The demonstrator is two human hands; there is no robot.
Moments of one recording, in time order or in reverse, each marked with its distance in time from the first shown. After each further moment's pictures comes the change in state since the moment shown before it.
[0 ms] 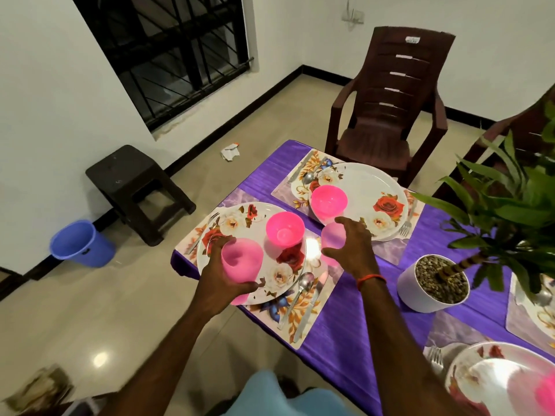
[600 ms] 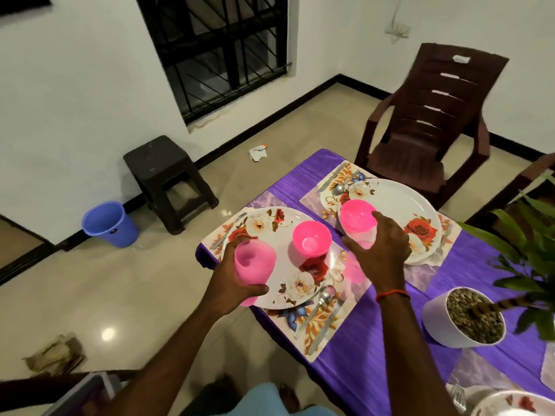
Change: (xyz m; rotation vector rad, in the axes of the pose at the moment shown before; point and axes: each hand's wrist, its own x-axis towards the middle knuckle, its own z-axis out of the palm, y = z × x) left_hand -0.008 0.004 -0.023 0.022 0.048 -0.117; right_hand 0.007 -0.040 -0.007 -0.123 0.239 -0.075
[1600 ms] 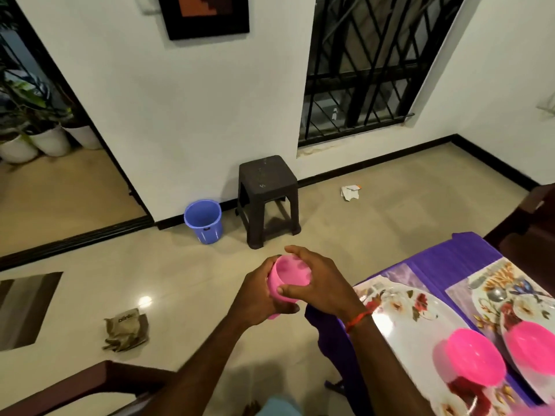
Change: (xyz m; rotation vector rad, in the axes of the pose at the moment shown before) left_hand 0.044 -0.091 -0.262 -0.032 0.152 -0.144; right_hand -0.074 -0.400 0.181 0.284 -0.886 -0.602
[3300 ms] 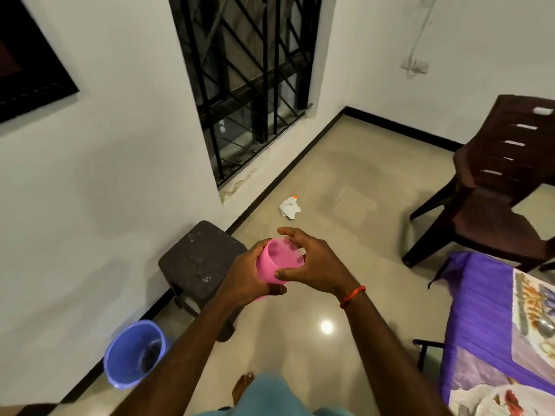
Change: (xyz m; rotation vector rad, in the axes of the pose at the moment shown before) left_hand 0.517 0.051 -0.112 0.122 -0.551 0.390; right_hand 0.402 0.064 -0.145 0.114 0.397 0.256
